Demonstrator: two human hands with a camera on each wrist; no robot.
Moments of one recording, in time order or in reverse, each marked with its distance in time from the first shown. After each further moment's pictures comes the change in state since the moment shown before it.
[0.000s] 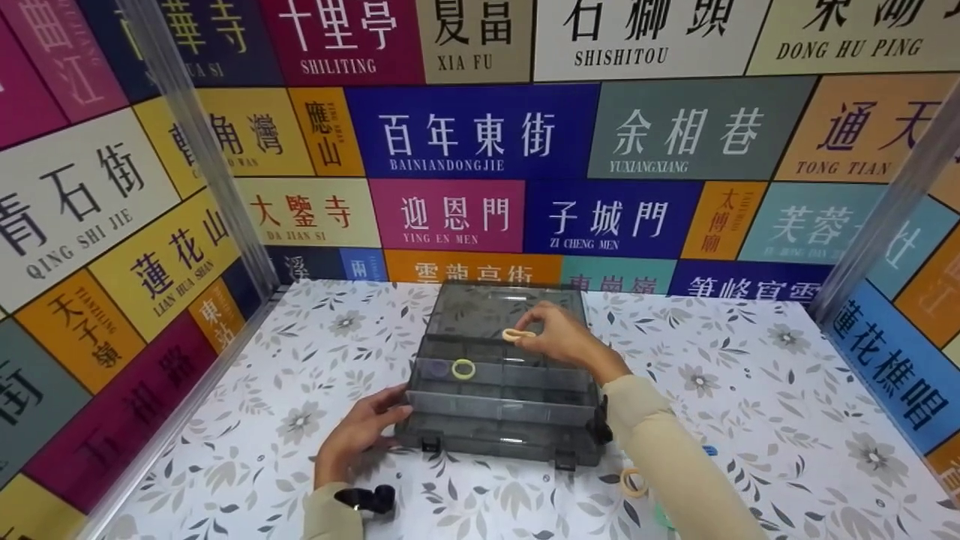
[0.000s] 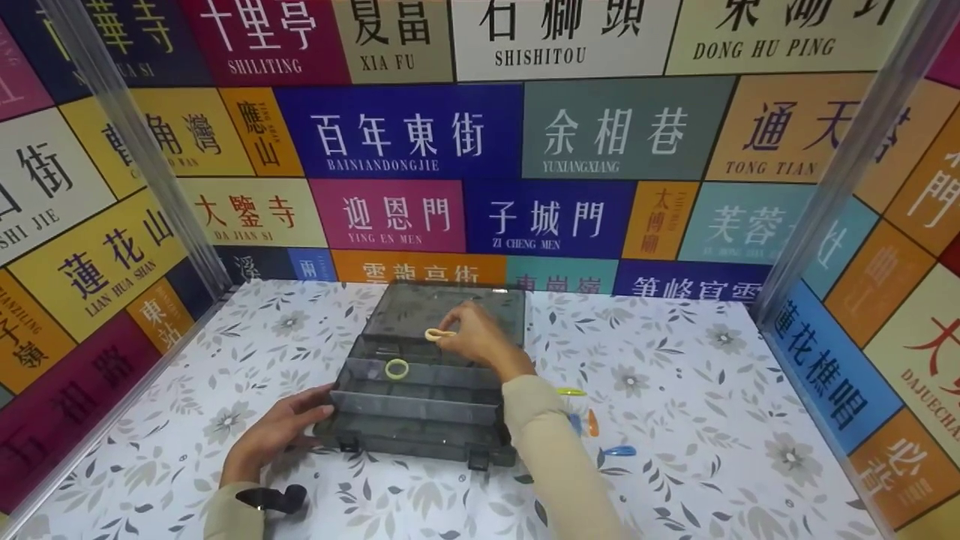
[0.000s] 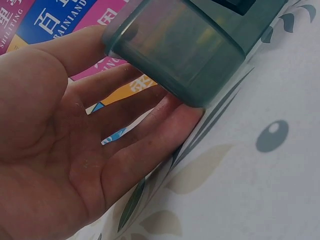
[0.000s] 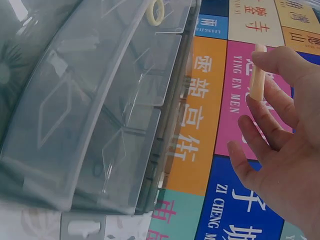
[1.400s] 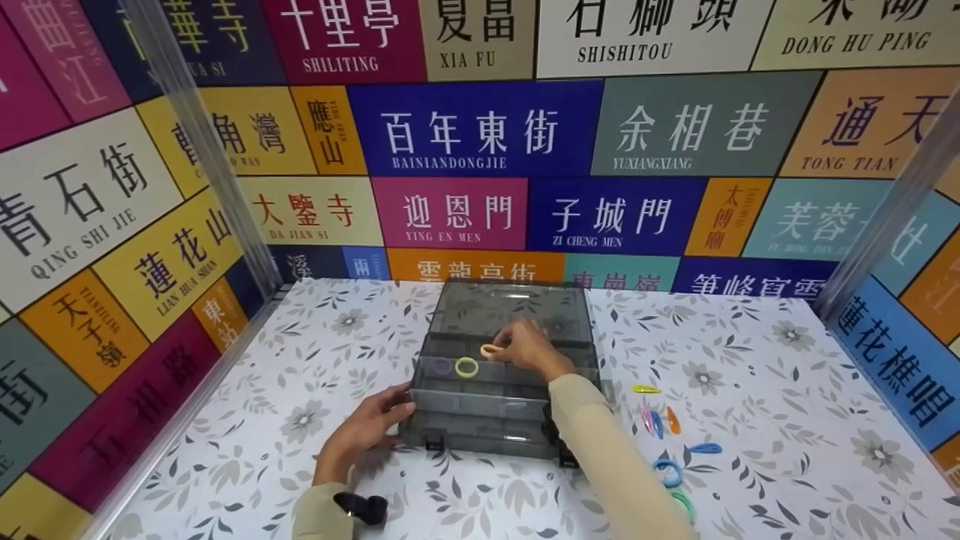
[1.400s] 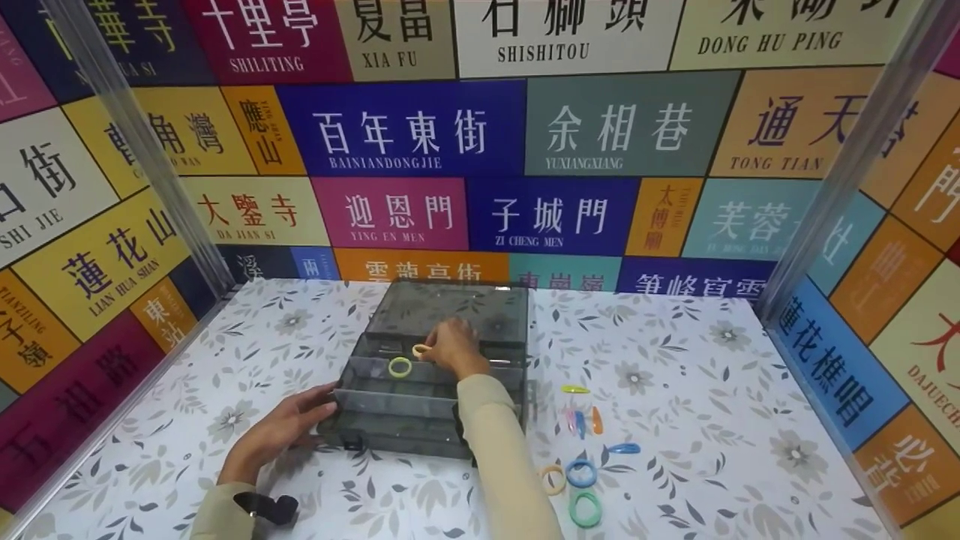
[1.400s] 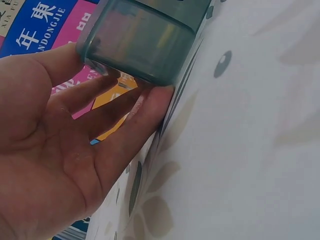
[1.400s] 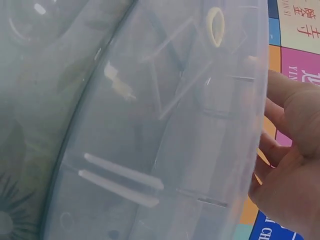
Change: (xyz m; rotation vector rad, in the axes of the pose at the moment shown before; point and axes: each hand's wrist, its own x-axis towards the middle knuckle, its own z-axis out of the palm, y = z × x) left_hand -0.007 0.005 0.000 0.060 -0.030 0.034; right_hand 0.035 0.006 0.068 -0.050 -0.005 0.167
